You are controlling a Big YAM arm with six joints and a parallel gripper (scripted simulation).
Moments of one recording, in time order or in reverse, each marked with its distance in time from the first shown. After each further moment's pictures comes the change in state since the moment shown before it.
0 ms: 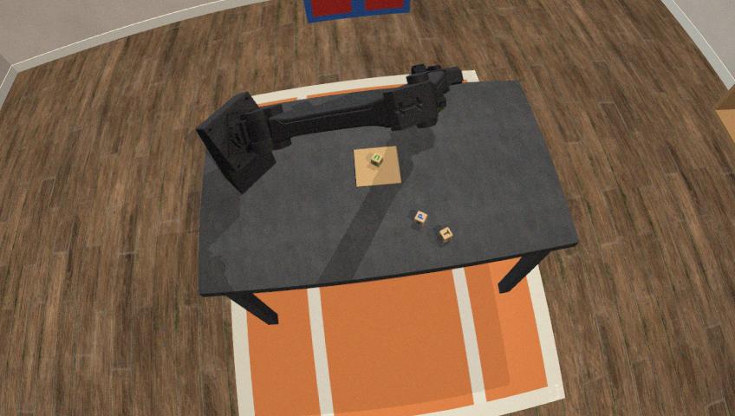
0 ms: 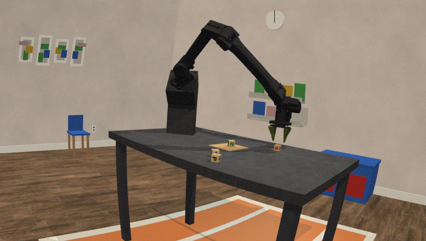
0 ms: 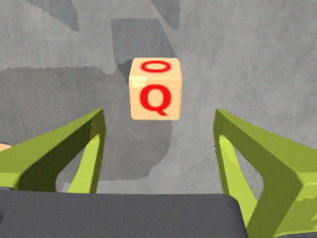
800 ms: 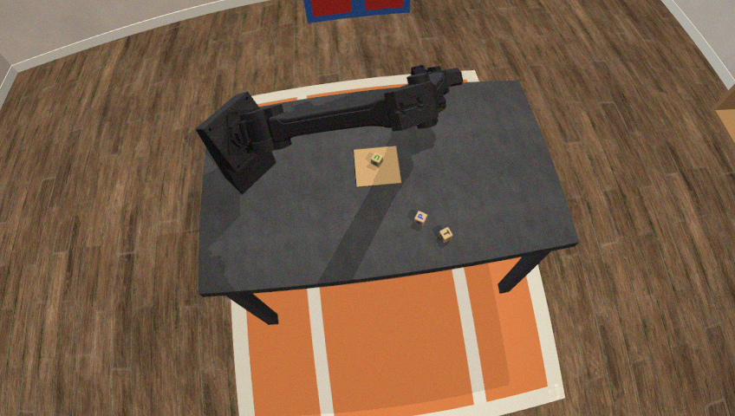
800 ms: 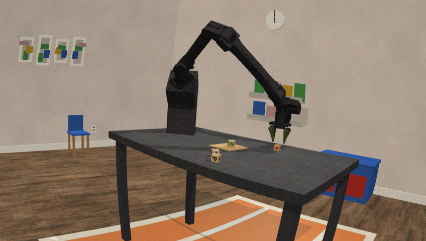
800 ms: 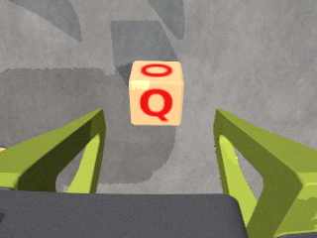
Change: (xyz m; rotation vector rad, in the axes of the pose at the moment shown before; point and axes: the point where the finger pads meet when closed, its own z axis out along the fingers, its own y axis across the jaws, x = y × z) arm 0.000 0.000 0.005 -0.001 0.001 -0.005
